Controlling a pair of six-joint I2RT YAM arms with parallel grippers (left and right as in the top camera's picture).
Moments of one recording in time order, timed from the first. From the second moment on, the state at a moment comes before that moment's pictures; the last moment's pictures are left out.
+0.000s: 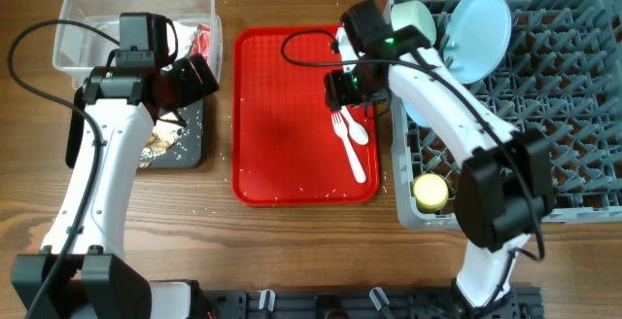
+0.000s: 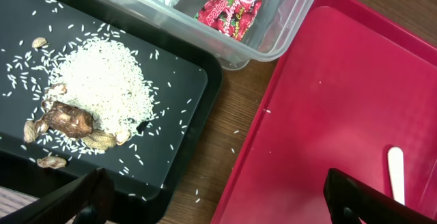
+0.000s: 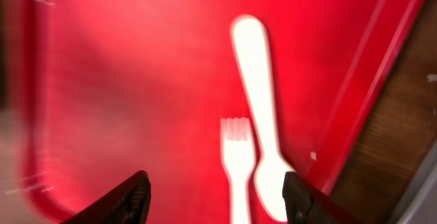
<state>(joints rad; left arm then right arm) -0.02 1.54 1.32 -0.88 -0.04 -0.47 0.44 2.01 1.63 -0.96 -0.18 0.21</state>
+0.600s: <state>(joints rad) -0.02 1.54 1.32 -0.88 -0.04 -0.47 0.44 2.19 1.63 -0.96 -0.02 0.21</state>
